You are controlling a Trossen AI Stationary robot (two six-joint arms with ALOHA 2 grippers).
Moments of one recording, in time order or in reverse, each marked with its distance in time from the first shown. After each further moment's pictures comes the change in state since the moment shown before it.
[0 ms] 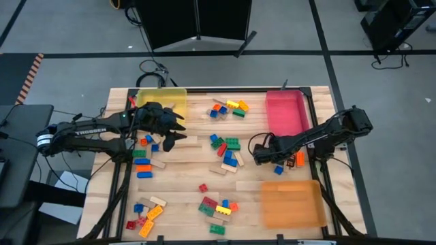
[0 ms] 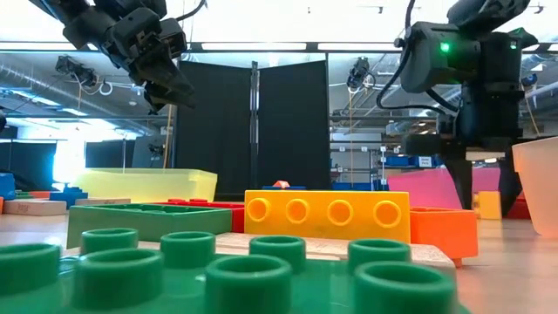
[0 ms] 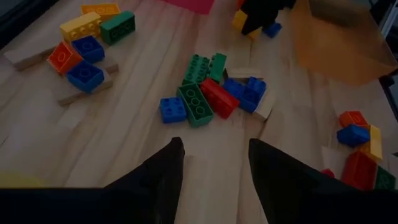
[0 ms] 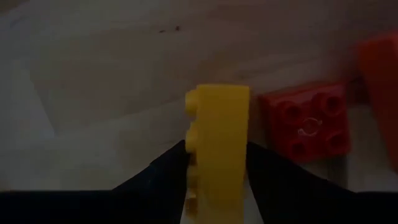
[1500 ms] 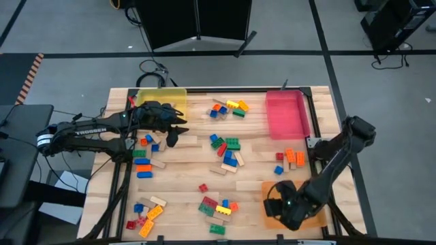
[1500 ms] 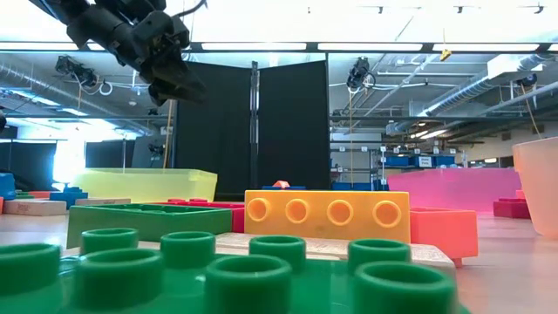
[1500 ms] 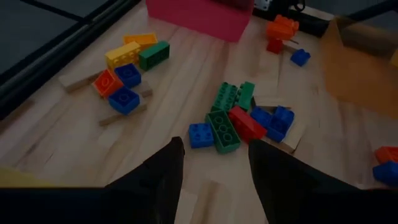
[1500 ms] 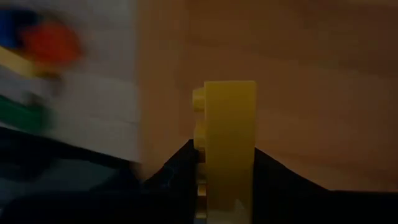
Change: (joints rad) left arm 0.000 0.000 0.000 0.090 -0.131 -0.030; right arm 0.710 0.071 0.435 -0.107 -0.096 0.245
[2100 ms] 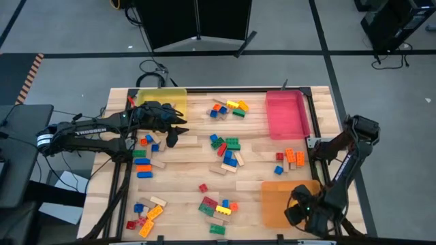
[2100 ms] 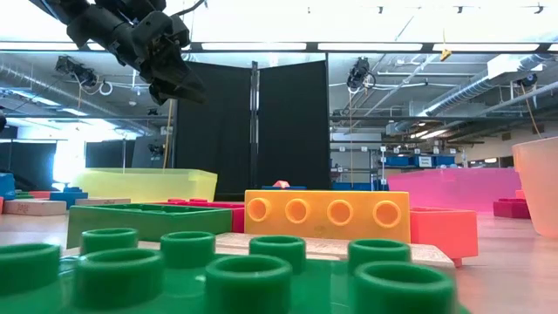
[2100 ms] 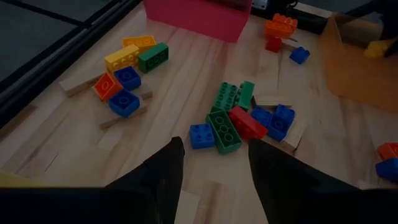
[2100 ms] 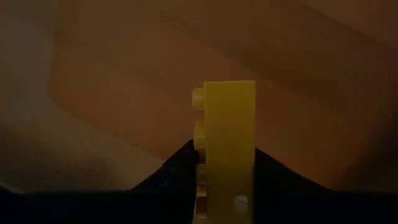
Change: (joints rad) left arm -0.002 0.000 0.000 -0.002 0.000 0.021; right arm 0.249 -0.064 -0.245 0.098 0.007 -0.036
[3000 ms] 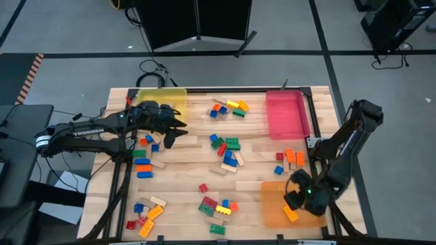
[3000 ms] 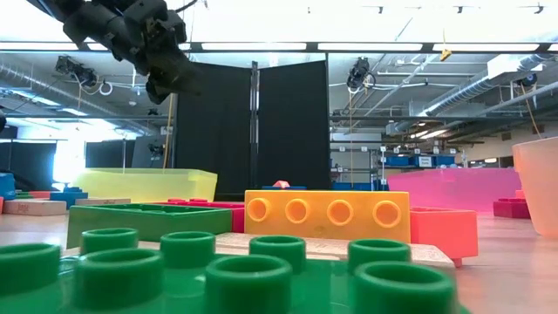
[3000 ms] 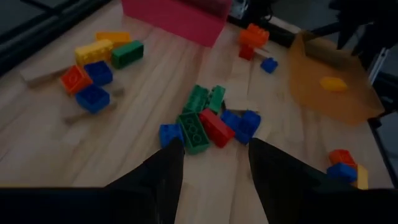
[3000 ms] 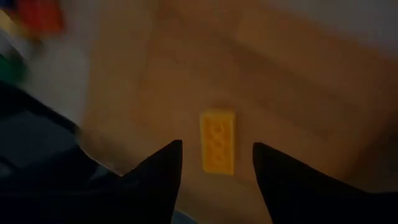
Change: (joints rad) left arm 0.000 -0.044 0.000 -0.005 0.100 -0.101; right arm -0.179 -0.283 0.003 -0.141 0.043 -0.172
